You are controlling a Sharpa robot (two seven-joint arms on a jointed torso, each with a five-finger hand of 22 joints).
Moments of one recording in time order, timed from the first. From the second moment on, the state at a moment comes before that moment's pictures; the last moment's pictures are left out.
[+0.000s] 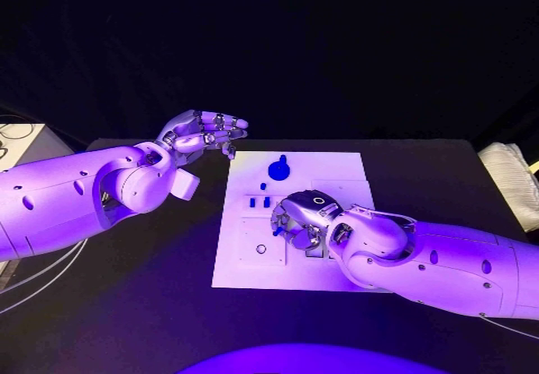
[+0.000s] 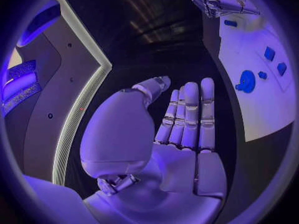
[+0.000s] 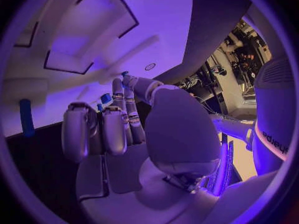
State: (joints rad) left arm 1.29 -0.93 -0.07 1.50 -0.16 -0.11 0.37; left_hand 1.35 -0.20 0.52 0.02 0.29 0.90 0.19 0.14 0.38 0.89 0.14 0.49 0.20 1.00 0.06 1.13 0.51 0.17 0.89 0.16 0.88 0.81; right arm 1.17 -0.65 -0.20 1.65 -1.68 -0.38 -0.27; right_hand 1.34 -0.18 0.70 -0.01 0.11 1.07 0.12 0.28 0.47 1.23 0.06 0.14 0.18 1.46 -0.02 1.38 1.27 0.06 1.46 0.08 1.33 1.31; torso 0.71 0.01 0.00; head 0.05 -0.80
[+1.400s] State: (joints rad) left arm 1.29 -0.93 -0.07 1.51 -0.16 -0.11 0.37; left_hand 1.35 -0.20 0.51 0.03 0.29 0.90 0.19 0.14 0.38 0.88 0.13 0.49 0.20 1.00 0.06 1.13 0.51 0.17 0.90 0.16 0.88 0.81; right arm 1.17 -0.60 -0.20 1.65 -1.77 -0.28 -0.35; right_hand 1.33 -0.17 0.71 -0.01 0.11 1.06 0.12 0.29 0.47 1.23 0.06 0.14 0.18 1.46 -0.02 1.38 1.27 0.06 1.46 0.08 1.33 1.31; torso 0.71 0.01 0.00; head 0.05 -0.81
